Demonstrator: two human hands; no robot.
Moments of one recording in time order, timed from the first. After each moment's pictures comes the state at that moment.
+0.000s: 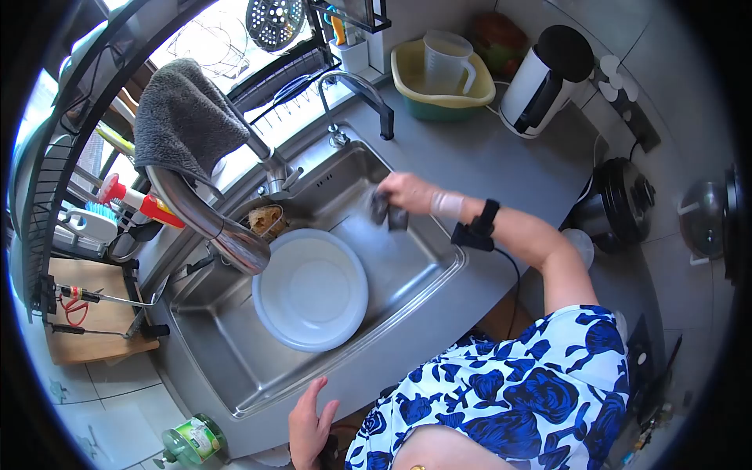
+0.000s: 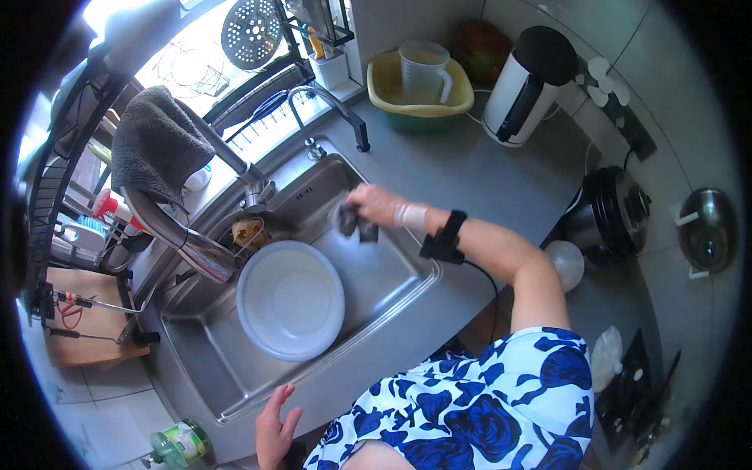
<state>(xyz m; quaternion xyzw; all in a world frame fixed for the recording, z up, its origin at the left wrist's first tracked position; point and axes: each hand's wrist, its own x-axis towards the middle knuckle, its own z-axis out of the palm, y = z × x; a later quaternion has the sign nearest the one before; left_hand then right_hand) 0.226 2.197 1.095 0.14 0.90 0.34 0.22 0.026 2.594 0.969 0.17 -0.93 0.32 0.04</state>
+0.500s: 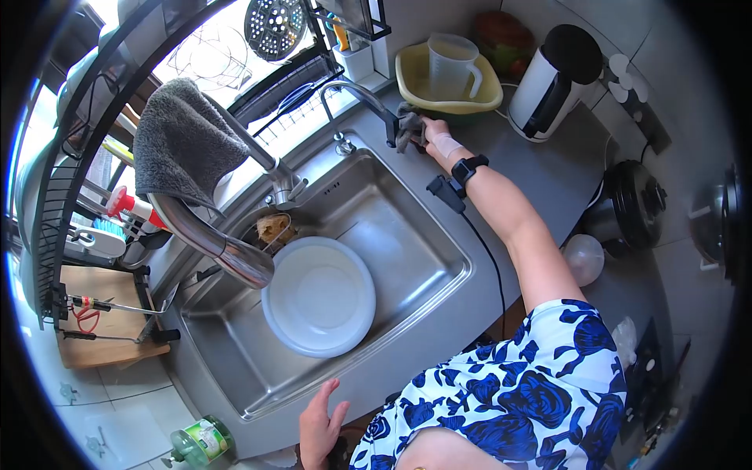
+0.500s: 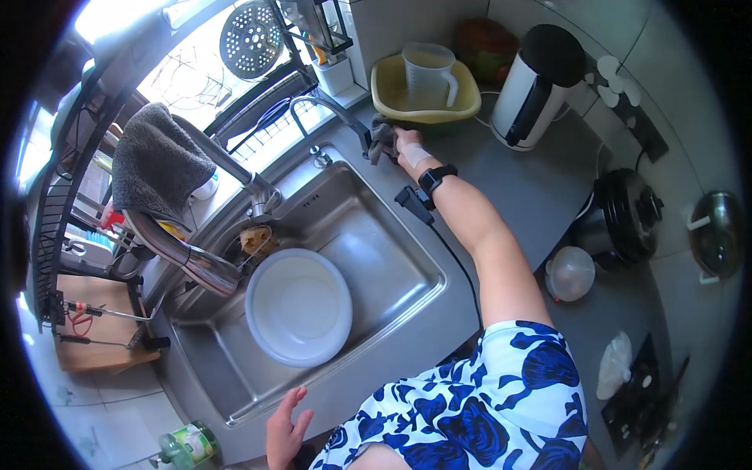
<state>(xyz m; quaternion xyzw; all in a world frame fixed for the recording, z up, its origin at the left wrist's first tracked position) 0.221 2.212 1.094 0.14 0.90 0.33 0.23 -0.102 2.703 0.918 -0.34 -0.44 0.80 0.22</state>
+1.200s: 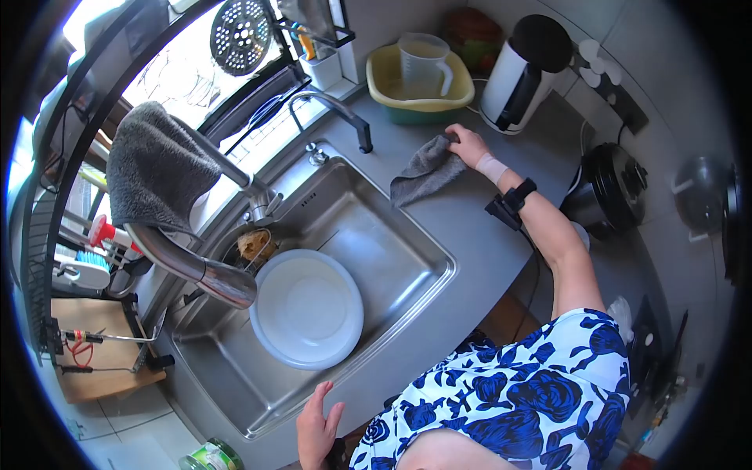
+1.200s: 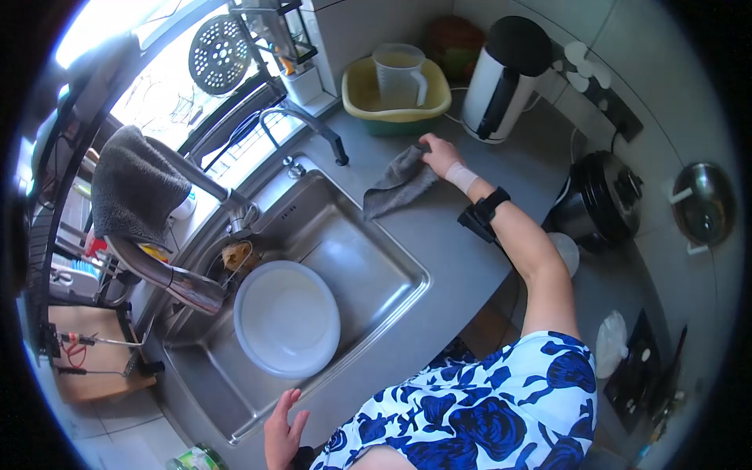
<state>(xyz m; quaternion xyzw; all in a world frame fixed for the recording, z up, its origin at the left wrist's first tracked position) 0.202 2.216 1.089 0.15 0.90 0.32 0.26 0.045 2.758 0.968 -0.18 -0.93 0.28 0.16</state>
